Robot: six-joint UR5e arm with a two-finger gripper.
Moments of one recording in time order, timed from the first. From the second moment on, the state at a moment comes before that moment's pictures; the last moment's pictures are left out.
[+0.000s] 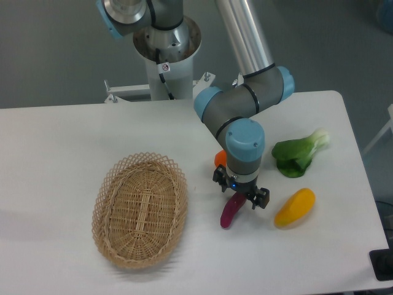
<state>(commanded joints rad) 2.49 -2.08 -1.75 -0.79 1.61 1.12</state>
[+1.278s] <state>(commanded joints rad) 2.51 -1.95 -1.48 -1.09 1.59 1.15</state>
